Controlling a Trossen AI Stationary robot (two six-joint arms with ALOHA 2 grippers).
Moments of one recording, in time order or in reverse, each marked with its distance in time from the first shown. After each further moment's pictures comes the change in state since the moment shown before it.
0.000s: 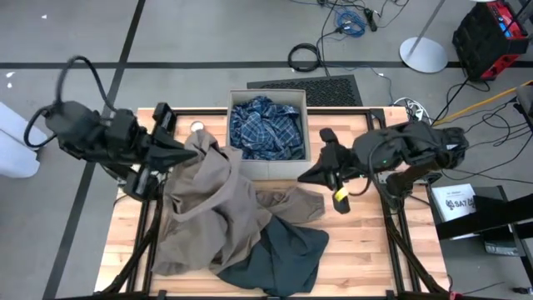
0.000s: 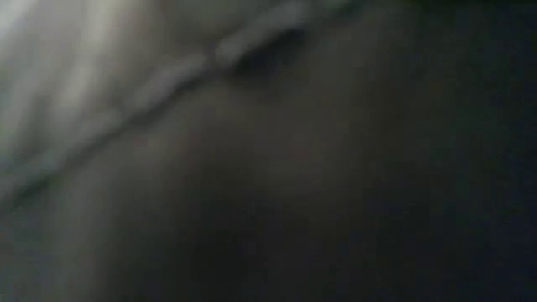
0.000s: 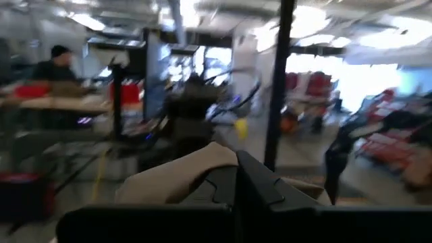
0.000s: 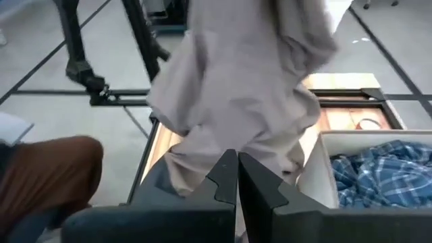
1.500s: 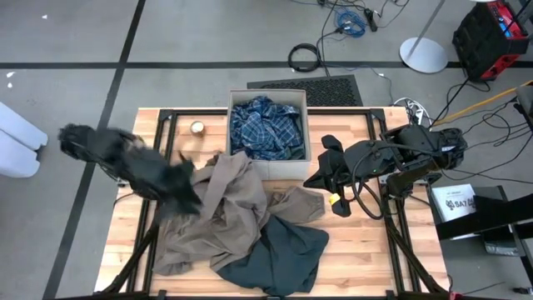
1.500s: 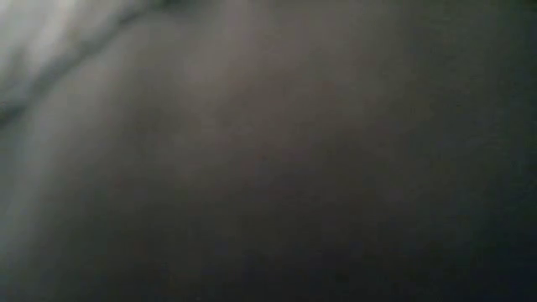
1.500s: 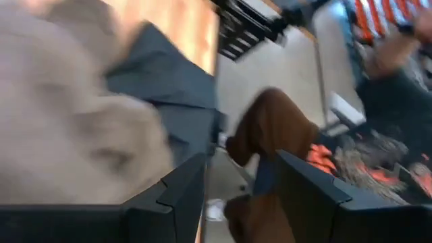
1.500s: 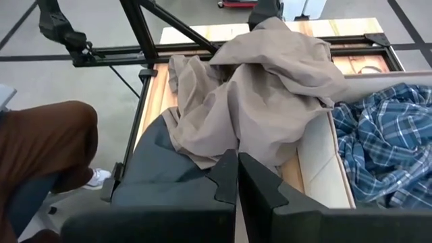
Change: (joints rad) left arm 0.045 -0.028 -0.246 -0.620 0.456 -0.788; right arm 0.005 0.012 -0.021 -0.150 -0.002 0.074
